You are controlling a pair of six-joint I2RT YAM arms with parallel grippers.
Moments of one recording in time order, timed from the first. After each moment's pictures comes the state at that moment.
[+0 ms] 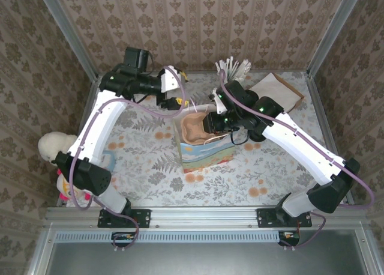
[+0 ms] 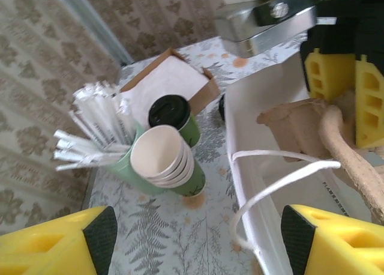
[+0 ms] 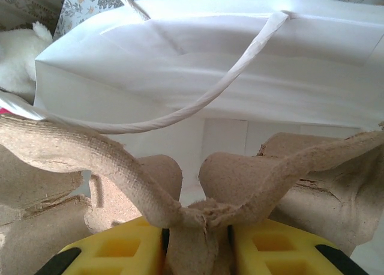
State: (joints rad) left arm -0.43 1.64 1.85 -0.98 0.85 1.07; right arm 0.70 1.46 1.59 -1.03 -0.15 0.50
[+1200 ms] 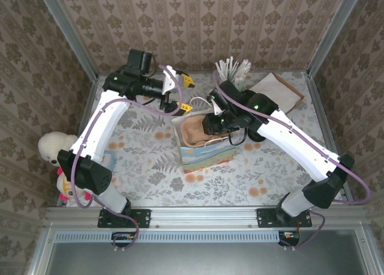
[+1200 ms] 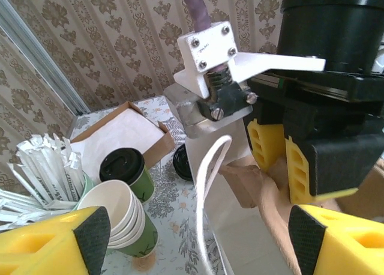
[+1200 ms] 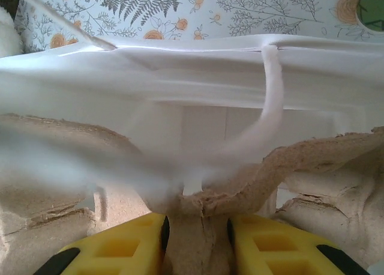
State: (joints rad) left arm -0.44 1.63 1.80 -0.93 1.08 0.95; right arm 0.75 1.52 1.70 -1.16 -0.04 0.52
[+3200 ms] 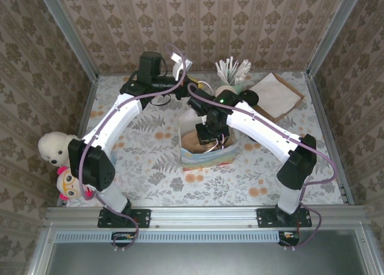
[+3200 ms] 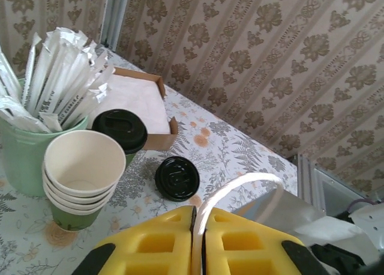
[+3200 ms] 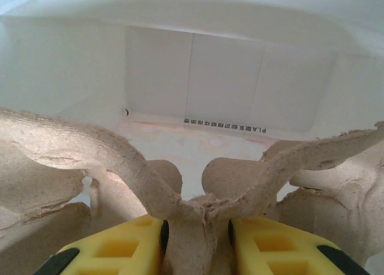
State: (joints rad) left arm -0.46 1.66 1.60 -0.38 0.92 -0.08; right arm 0.79 1.80 1.83 -1.39 -0.03 0.55
